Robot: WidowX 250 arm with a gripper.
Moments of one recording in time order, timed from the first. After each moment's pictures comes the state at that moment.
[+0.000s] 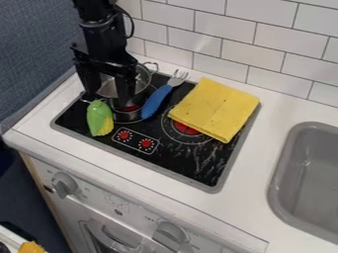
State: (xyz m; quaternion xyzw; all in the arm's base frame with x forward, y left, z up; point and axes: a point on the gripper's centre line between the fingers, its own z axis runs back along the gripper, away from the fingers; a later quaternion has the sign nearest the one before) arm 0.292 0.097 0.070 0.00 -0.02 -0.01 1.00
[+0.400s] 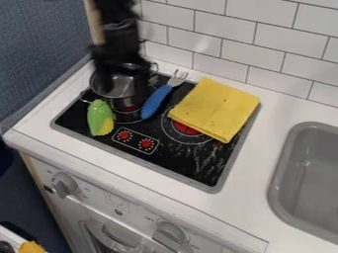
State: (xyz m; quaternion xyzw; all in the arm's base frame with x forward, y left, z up) arm 0.323 0.055 0.066 0.01 -0.02 -0.07 1.00
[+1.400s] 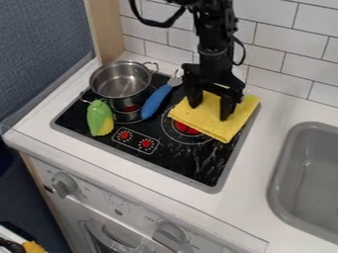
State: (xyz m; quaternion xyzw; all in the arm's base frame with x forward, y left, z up) arm 0.383 -0.033 0.011 -0.02 -0.04 -0.10 0.99
